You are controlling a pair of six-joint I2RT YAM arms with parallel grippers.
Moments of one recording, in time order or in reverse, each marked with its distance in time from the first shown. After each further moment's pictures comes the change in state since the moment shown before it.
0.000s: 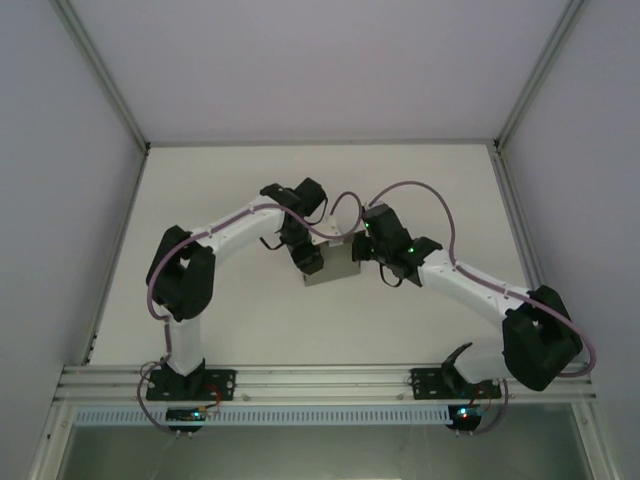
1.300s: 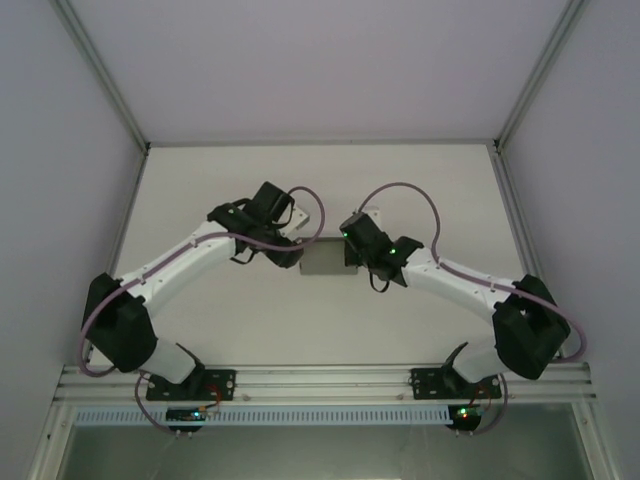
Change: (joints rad) left arm 0.029 -0.426 -0.310 0.216 -0.285 -0.388; right arm 0.124 0.084 0.106 -0.185 0.235 0.127
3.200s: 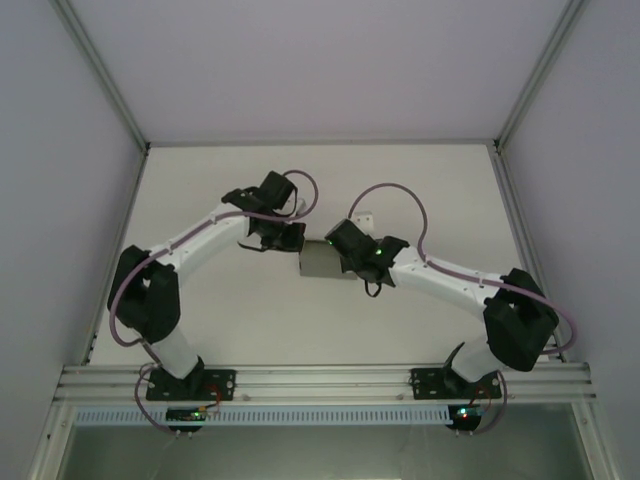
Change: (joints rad) left arm 0.067 0.189 0.078 0.003 0.275 -0.457; right arm 0.081 0.060 0.066 -0.141 0.128 0.038
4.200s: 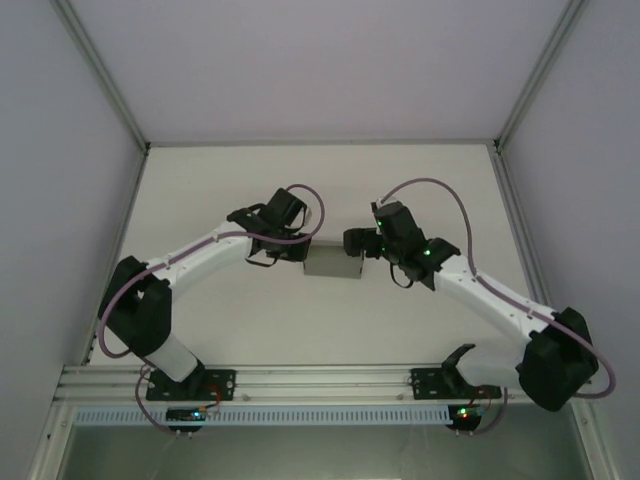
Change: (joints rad) left arm -0.092 -0.072 -0.127 0.150 -0.148 -0.048; right arm -0.246 -0.237 -0.127 0.184 -0.359 -0.171
